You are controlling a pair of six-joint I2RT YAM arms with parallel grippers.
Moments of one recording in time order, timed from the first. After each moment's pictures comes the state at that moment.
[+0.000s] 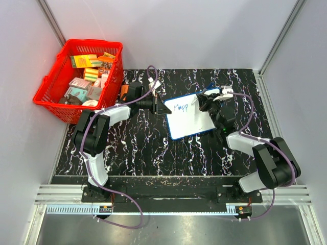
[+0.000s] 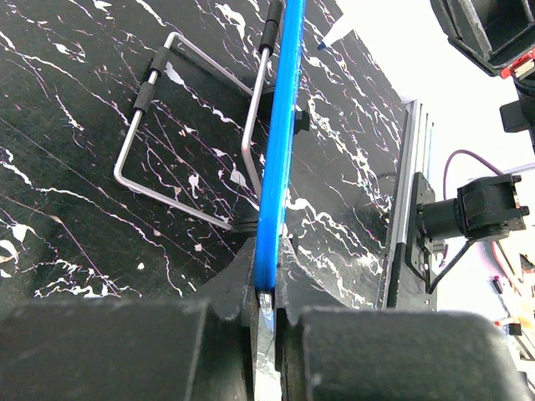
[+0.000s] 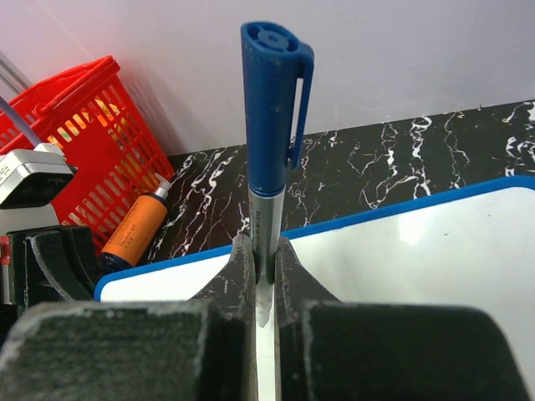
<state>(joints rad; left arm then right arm) -0.36 1.90 1.18 0.23 0.97 -0.34 0.38 1.45 0.58 1.00 0.08 0.41</state>
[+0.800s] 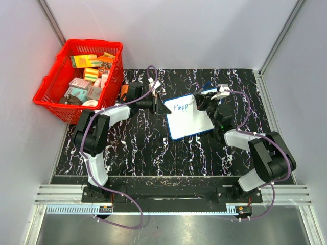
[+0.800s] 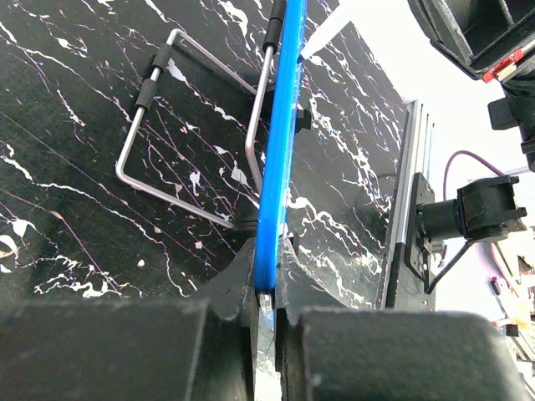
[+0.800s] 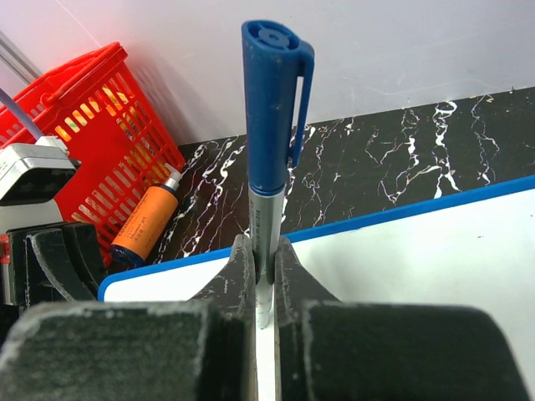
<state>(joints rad) -0.36 1.90 1.18 0.21 0.97 -0.34 0.38 1.53 0.63 1.01 0.04 0.44</state>
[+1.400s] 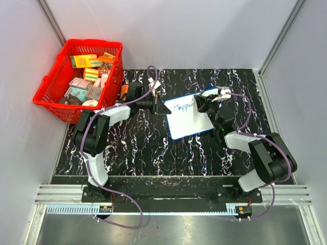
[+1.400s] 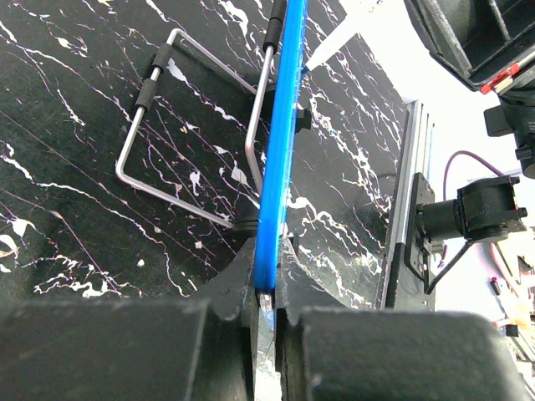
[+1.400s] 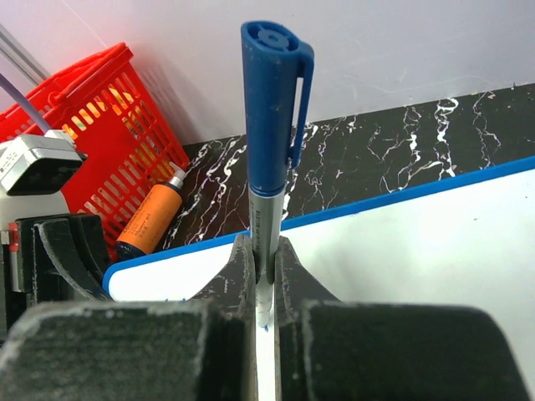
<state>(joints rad) -0.36 1.90 1.18 0.21 0.97 -0.34 0.38 1.52 0.58 1.05 0.04 0.46</state>
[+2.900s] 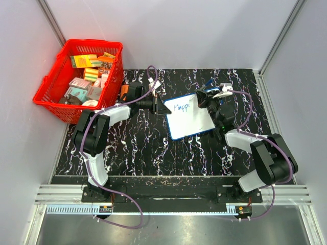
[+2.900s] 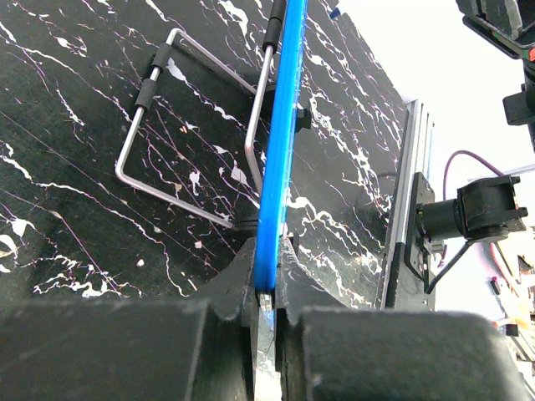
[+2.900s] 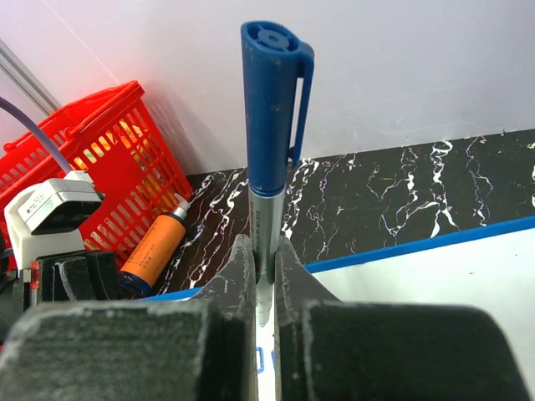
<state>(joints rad) -0.36 1.90 1.18 0.21 0.97 -0.34 0.38 1.50 0.63 1.06 0.06 0.43</state>
